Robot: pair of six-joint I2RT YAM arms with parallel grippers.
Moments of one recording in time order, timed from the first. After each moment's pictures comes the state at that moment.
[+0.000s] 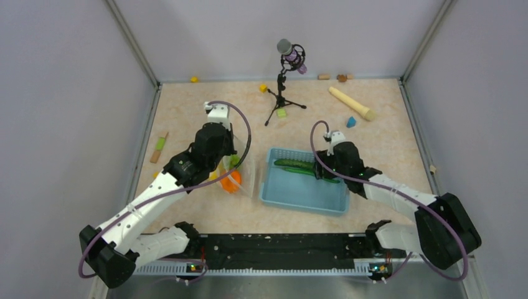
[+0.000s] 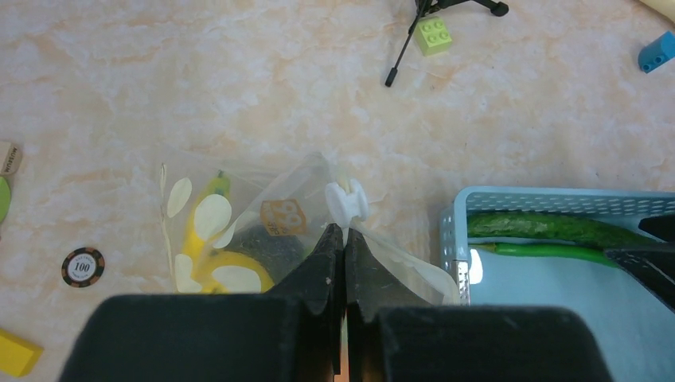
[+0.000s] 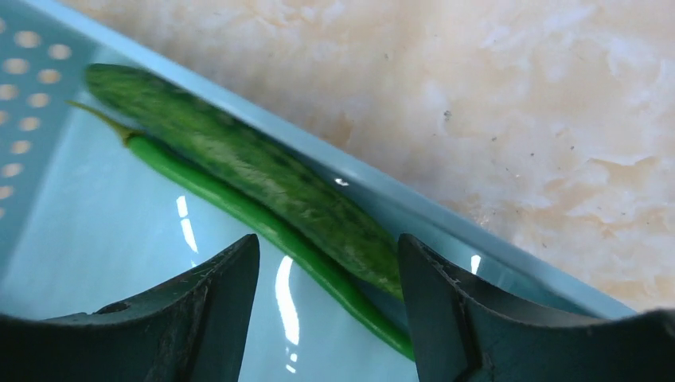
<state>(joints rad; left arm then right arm) -0.66 1.03 0.97 -0.39 -0.42 -0.31 0.49 1.27 0.51 0.06 0.00 0.21</state>
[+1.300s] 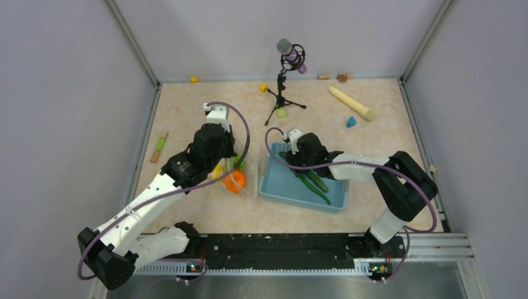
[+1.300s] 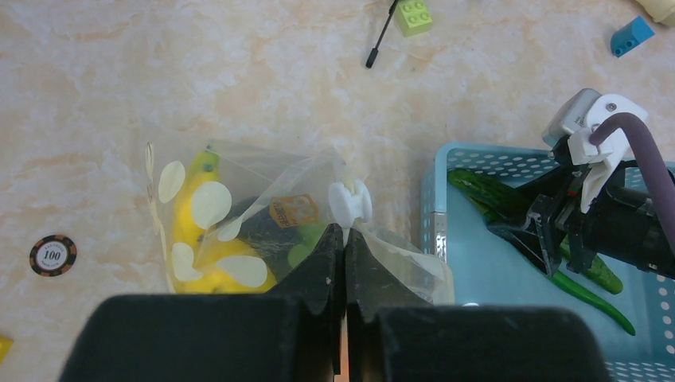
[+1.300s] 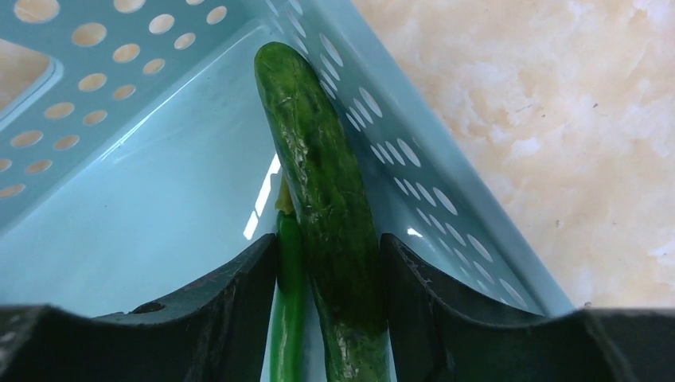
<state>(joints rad) -0.65 1.01 0.97 -0.44 -0.36 -0.36 0.69 1.64 0.80 0.04 0.01 -0.03</state>
